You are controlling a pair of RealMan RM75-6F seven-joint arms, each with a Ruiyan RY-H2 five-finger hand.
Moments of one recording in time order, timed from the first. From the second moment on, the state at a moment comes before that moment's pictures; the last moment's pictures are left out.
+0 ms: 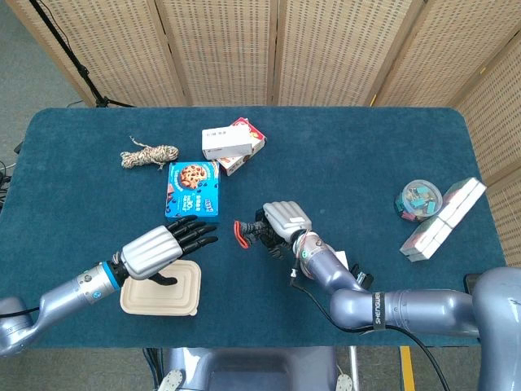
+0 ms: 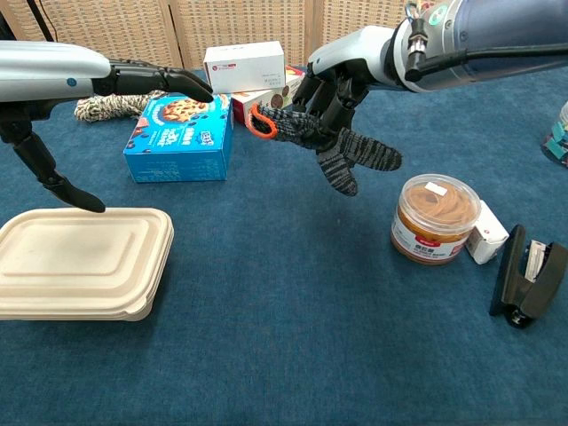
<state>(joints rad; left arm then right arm) -0.76 -1.13 0.00 -1.61 1.89 0.98 -0.26 1.26 -1.37 0.21 -1.75 -0.24 0.81 -0.44</state>
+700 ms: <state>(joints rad) -0.82 -1.18 -0.01 -1.68 1.74 0.88 -0.11 1.27 -1.37 0.23 -1.79 -0.23 0.83 -0.40</state>
